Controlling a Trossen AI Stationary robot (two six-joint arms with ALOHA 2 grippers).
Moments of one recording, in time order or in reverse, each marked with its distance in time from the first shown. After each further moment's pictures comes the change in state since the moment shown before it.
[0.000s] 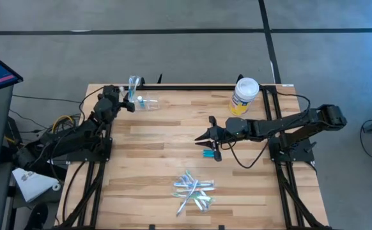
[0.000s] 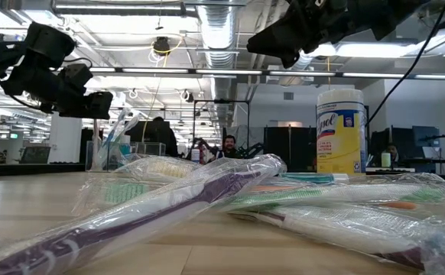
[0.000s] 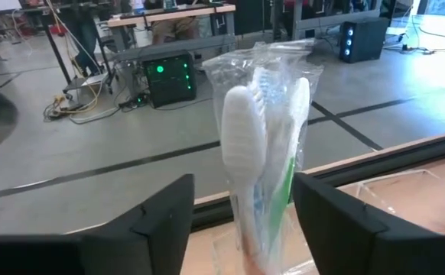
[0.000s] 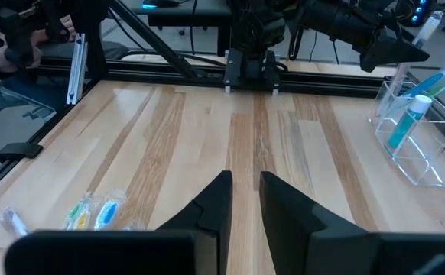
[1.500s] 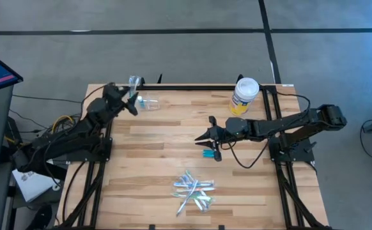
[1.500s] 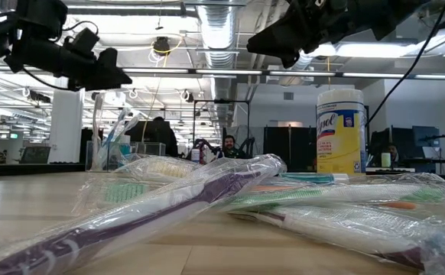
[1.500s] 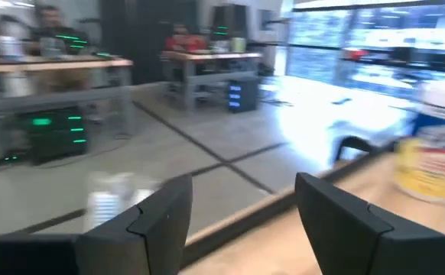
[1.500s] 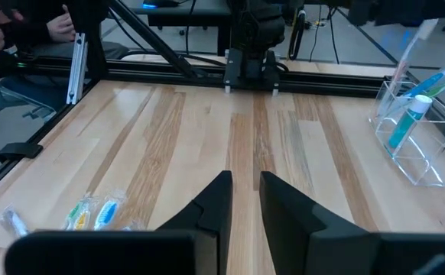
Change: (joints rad) left arm -0.167 -0.161 0.116 -0.086 0.233 -0.018; right arm 0.000 0.000 -0.001 0.000 0.000 0.001
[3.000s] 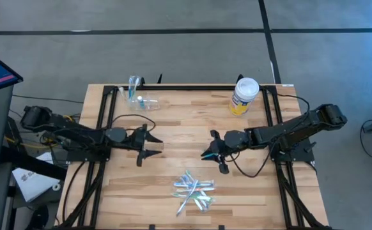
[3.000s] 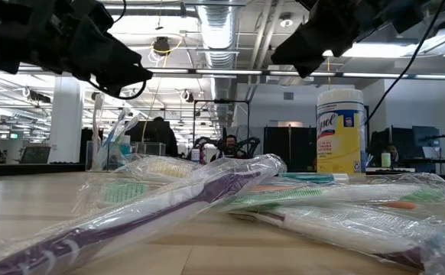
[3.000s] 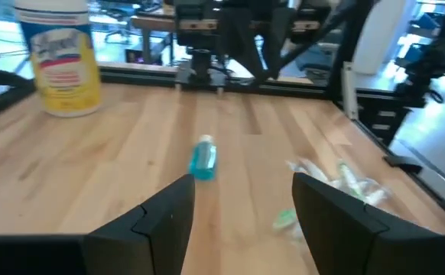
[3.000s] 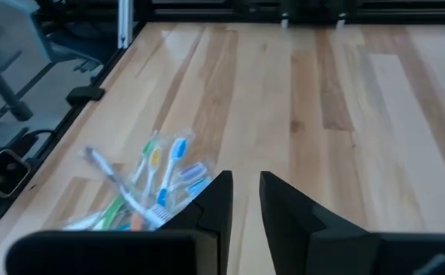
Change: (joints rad) left arm -0.819 0.411 -0.001 0.268 0.160 -0.077; right arm 0.141 0.000 0.000 -0.184 -0.002 0.109
